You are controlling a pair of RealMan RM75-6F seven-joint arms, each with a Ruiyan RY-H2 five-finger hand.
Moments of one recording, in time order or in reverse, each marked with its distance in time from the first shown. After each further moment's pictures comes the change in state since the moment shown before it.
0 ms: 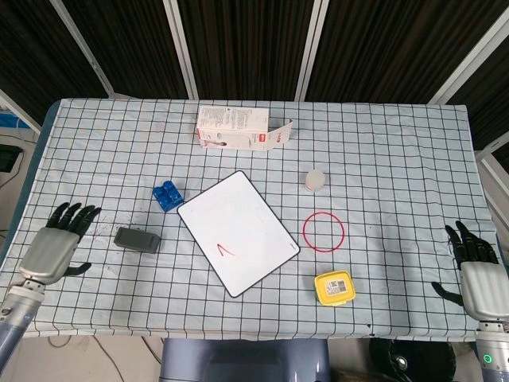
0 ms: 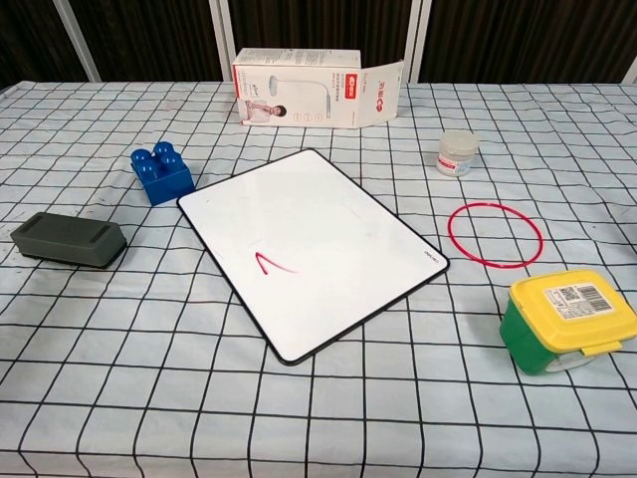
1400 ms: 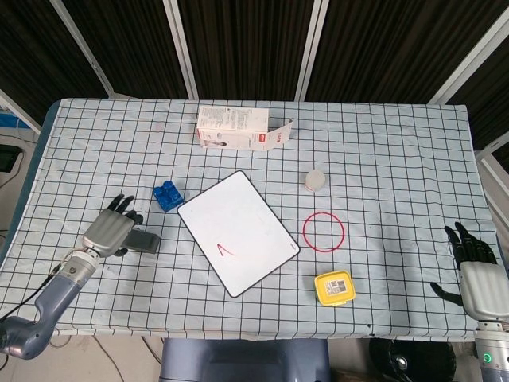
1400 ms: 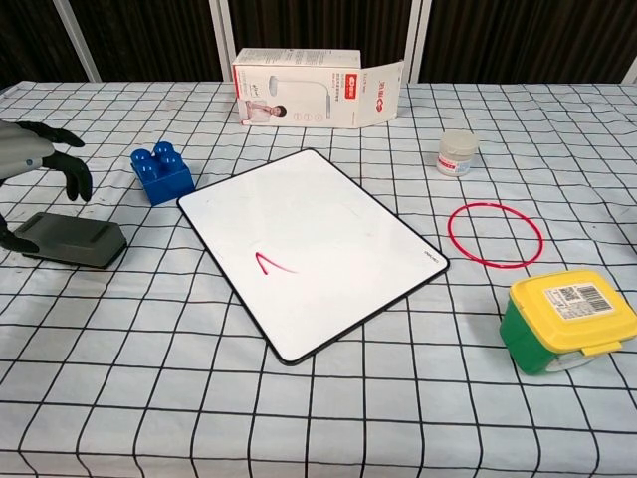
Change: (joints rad) left arm -0.271 -0.238 0.027 0.257 -0.142 -0.246 0.127; right arm 0.003 0.006 0.000 -0.015 0.022 -0.024 0.011
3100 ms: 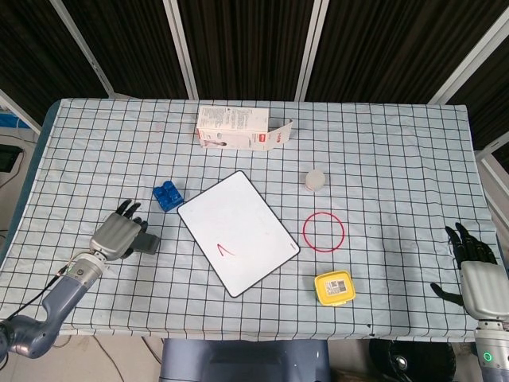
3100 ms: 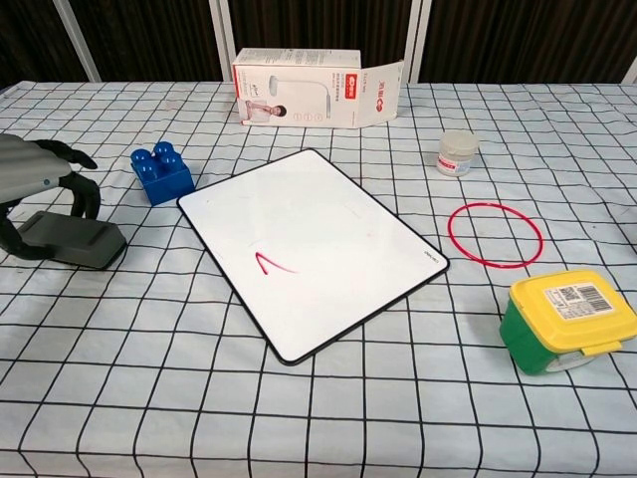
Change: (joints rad) left arm -0.027 -0.039 0.040 0.034 -0.002 0.004 0.001; right arm 0.003 0.012 0.002 -0.022 0.025 -0.022 0.005
